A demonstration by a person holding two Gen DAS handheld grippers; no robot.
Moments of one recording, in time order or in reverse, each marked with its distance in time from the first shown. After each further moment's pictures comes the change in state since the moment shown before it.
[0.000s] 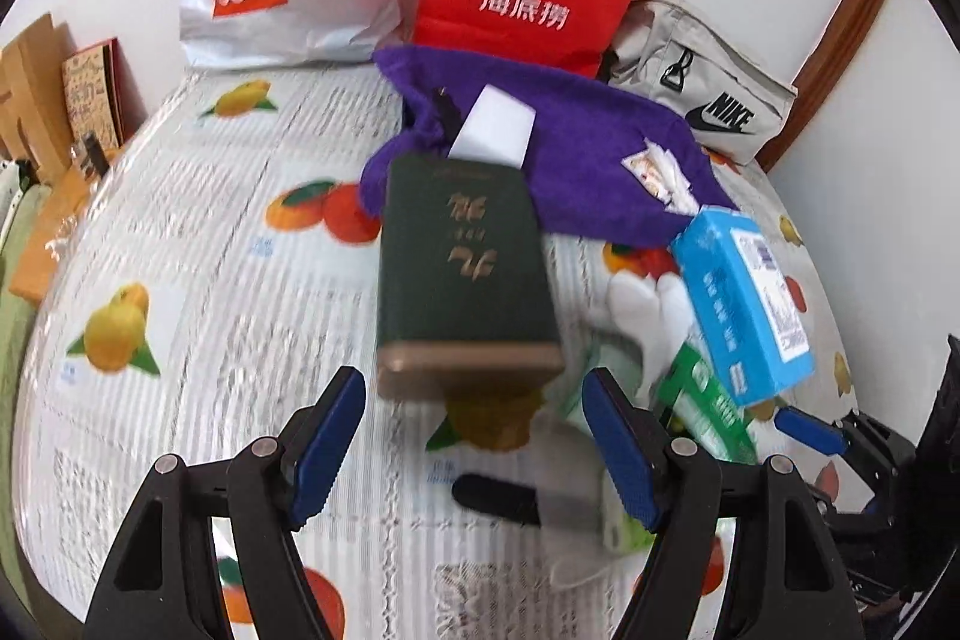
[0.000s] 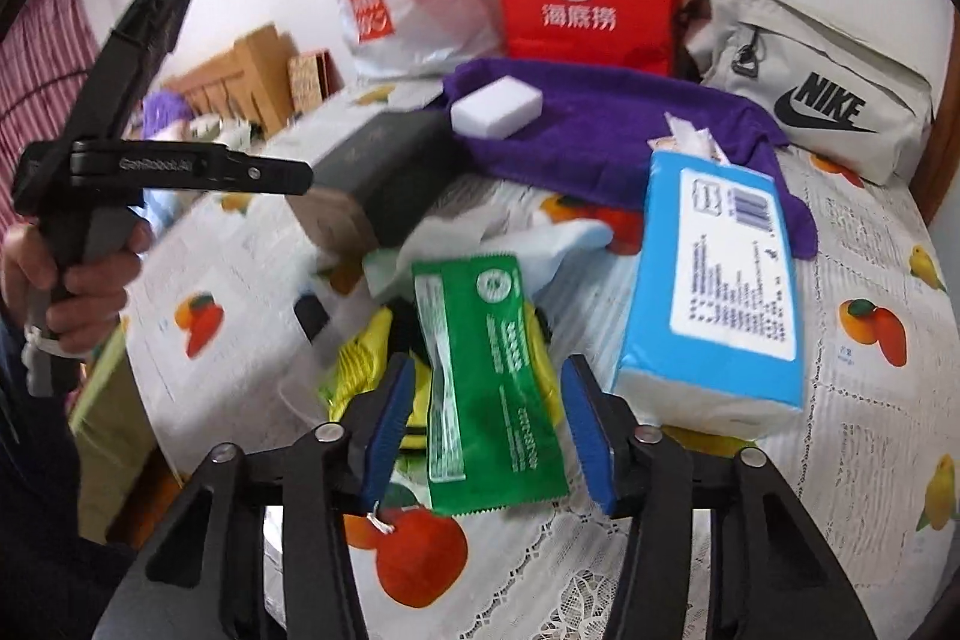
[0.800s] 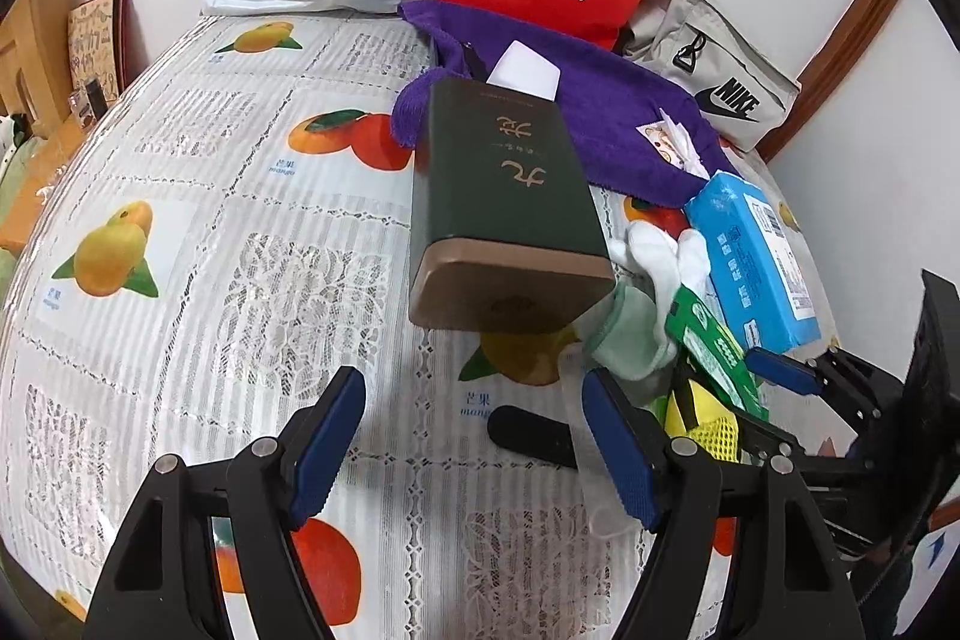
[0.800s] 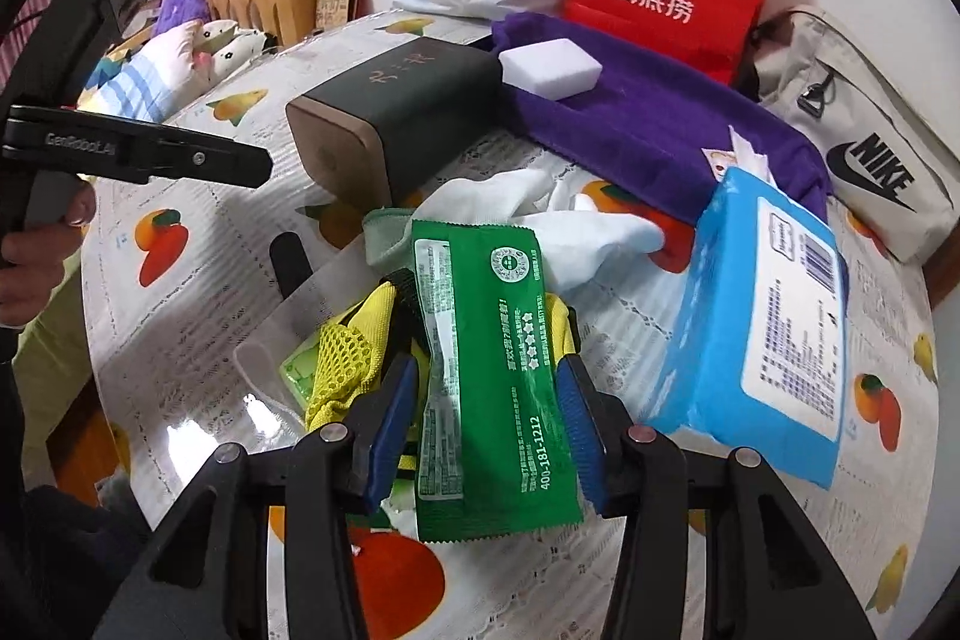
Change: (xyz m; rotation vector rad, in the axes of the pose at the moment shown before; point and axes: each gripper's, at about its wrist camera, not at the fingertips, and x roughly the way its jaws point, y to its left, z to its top) left arm 0.006 0.025 -0.033 -0.040 0.032 -0.040; right arm 0.046 0.027 0.005 -0.204 0.097 -0.066
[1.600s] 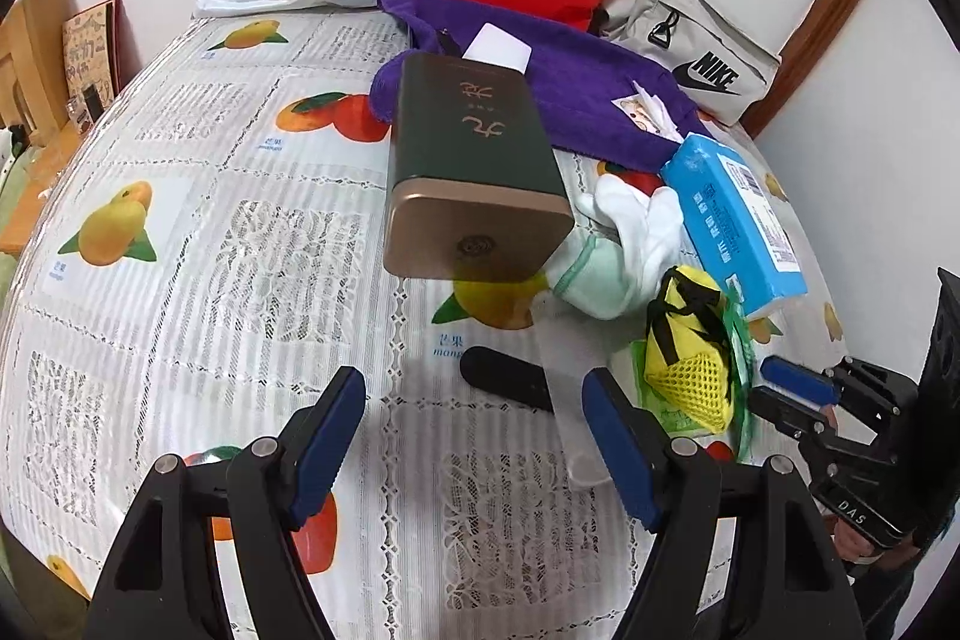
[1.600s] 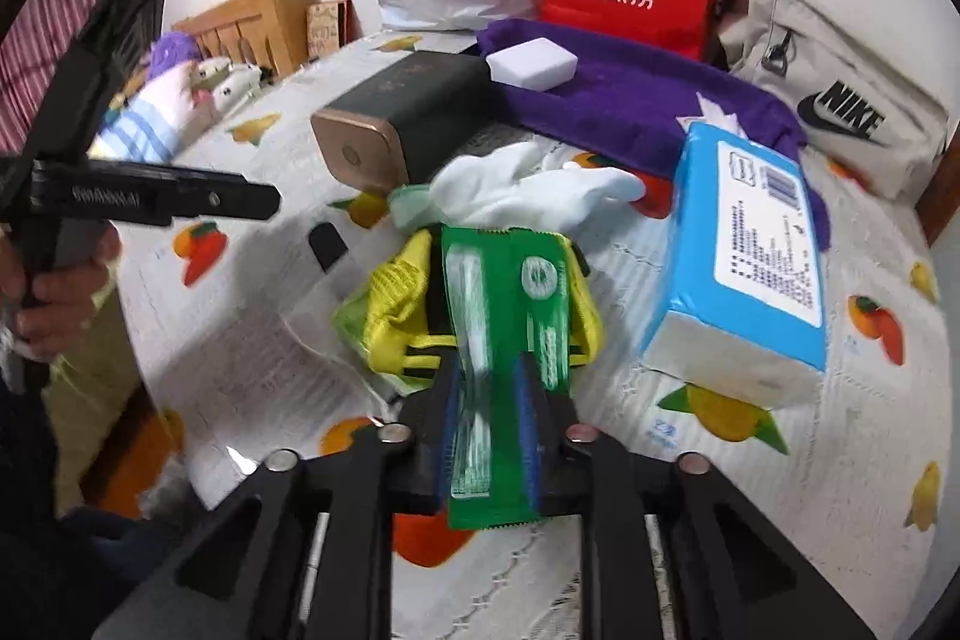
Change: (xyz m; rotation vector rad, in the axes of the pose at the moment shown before) left arm -0.010 -0.012 -0.025 0.040 0.007 0.002; right arm -0.034 0.004 -0.032 0.099 -0.031 0.015
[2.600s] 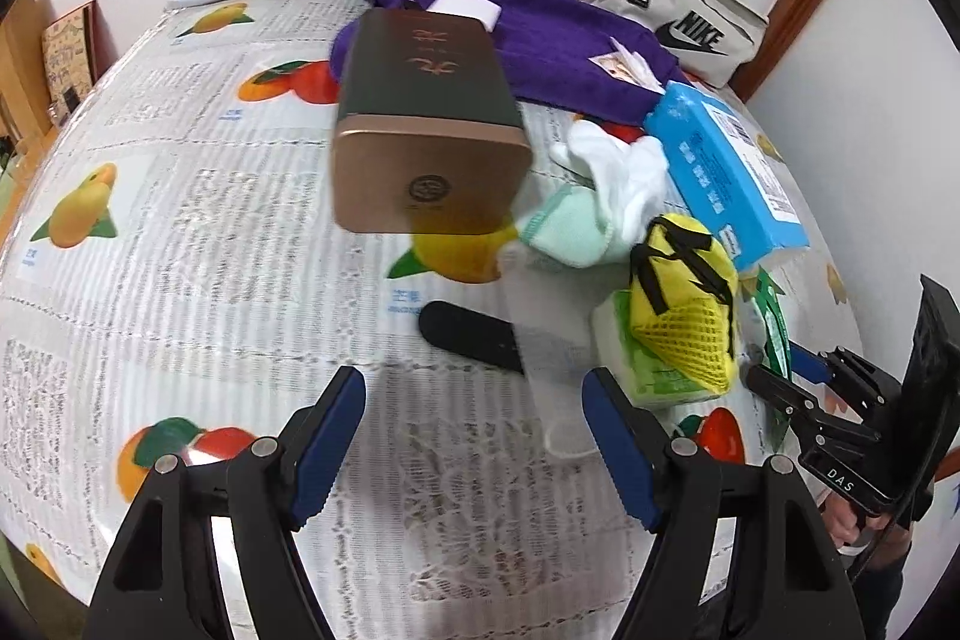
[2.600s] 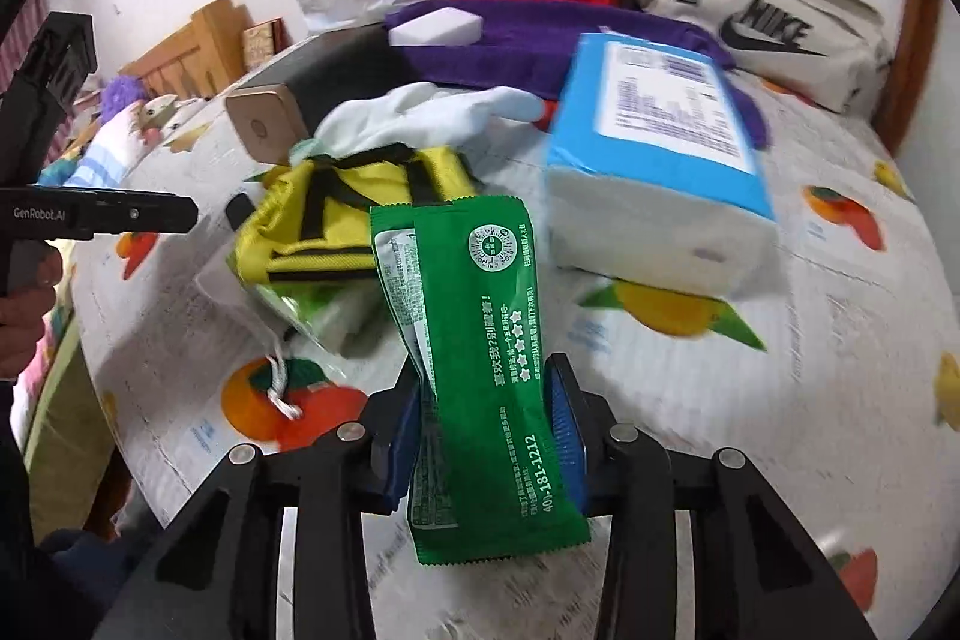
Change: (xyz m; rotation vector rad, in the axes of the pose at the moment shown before) left arm 0.017 -0.021 -0.016 0.057 0.039 -0.010; right arm 0.006 -0.041 -0.052 0.161 -0.027 -0.065
